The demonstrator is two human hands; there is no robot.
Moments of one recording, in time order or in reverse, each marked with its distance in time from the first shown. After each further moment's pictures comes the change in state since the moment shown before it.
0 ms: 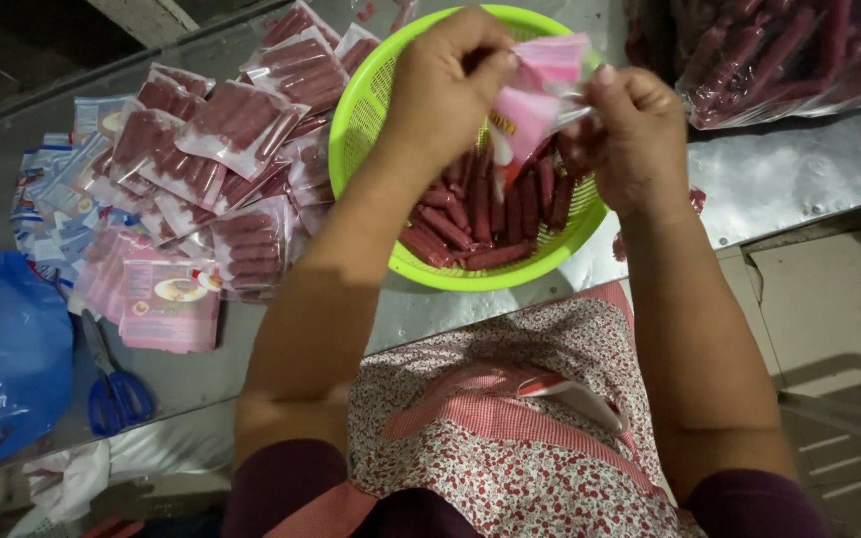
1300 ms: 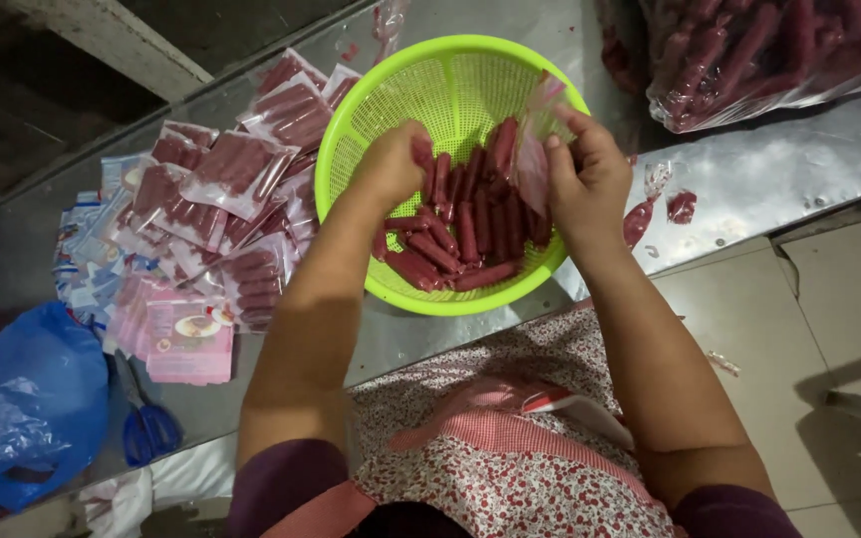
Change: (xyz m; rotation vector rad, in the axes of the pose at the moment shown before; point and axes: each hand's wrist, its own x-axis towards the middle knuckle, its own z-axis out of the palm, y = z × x) left_hand -0.020 -0.098 -0.021 0.620 -0.479 -0.440; right_hand -0.011 0.056 -0.019 -0.458 0.201 -0.480
